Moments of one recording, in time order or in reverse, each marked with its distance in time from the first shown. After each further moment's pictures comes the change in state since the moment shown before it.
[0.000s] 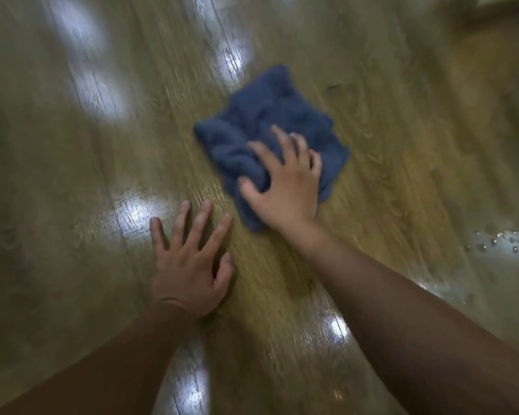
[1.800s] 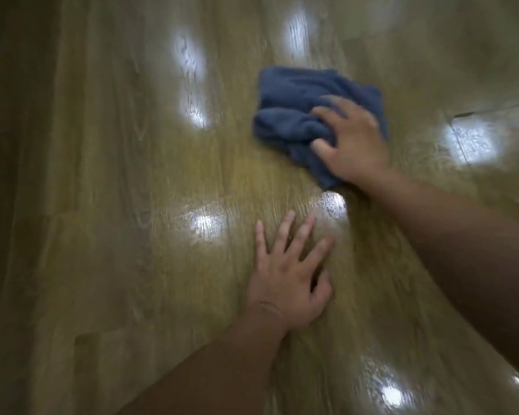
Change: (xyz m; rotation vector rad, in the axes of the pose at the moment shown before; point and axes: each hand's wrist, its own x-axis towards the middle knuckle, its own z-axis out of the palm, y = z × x) left_hand -0.010 0.018 0.007 -0.112 -0.196 0.032; right_hand 0.108 -0.044 0.022 0.227 -0.097 -0.314
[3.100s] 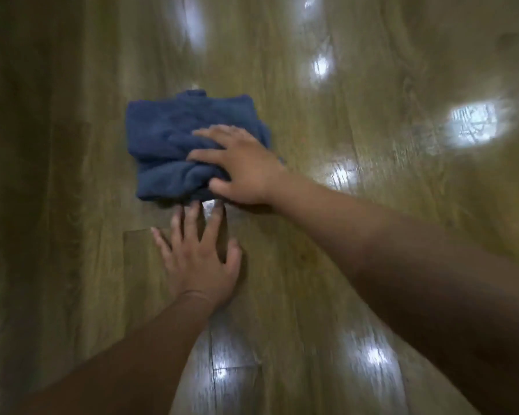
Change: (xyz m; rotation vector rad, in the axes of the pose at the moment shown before) left_hand -0.182 -0.109 0.002 0.140 0.275 -0.608; right_hand -0.115 -0.211 0.096 0.054 -0.336 -0.520
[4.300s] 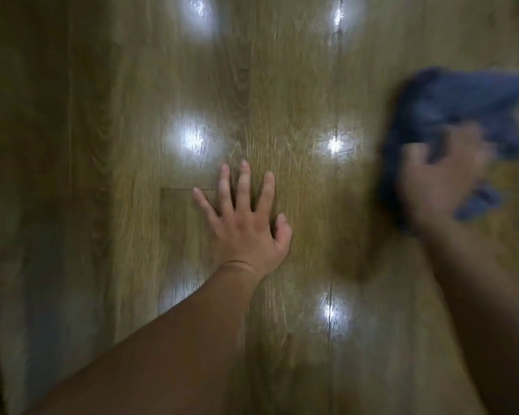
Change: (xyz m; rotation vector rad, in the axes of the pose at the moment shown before) left_hand 0.004 0.004 -0.006 0.019 -0.152 0.032; right_hand -0.132 0.047 -0.024 -0.223 0.592 1.081
